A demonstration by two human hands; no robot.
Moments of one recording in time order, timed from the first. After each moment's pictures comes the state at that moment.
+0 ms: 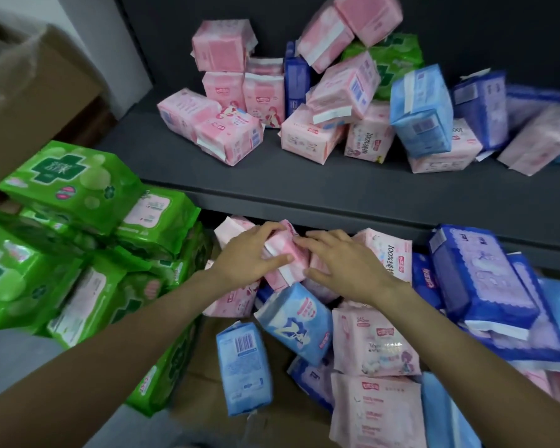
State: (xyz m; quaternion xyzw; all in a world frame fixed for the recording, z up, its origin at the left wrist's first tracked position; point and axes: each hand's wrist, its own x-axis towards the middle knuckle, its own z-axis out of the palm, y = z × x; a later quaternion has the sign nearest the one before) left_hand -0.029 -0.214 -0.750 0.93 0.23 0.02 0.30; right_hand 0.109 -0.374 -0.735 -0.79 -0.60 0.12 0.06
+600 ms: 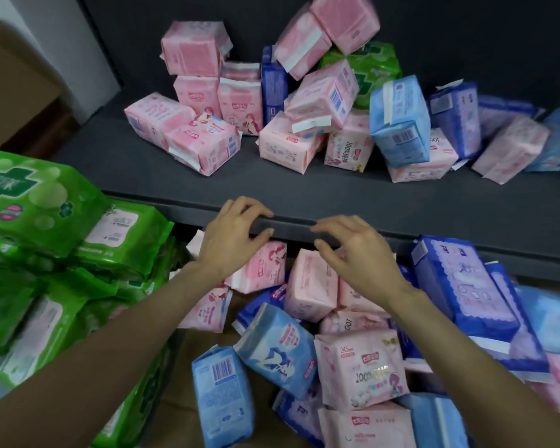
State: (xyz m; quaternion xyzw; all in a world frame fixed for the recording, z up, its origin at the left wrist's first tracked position) left_hand 0.014 -0.191 -0.749 0.95 0.18 0.20 0.16; right_hand 0.139 -0.386 -0.720 -0.82 -0.52 0.00 0.26
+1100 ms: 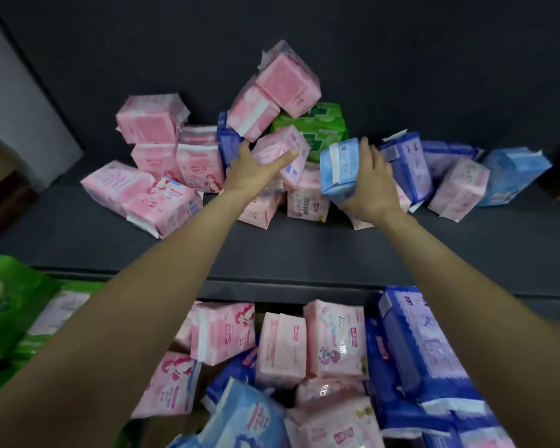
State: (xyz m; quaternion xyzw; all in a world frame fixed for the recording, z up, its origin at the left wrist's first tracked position) left_hand 0.208 -0.156 -0.643 0.79 0.34 0.15 0.49; right_hand 0.310 -0.340 -0.649 -0.92 -0.32 -0.02 0.23
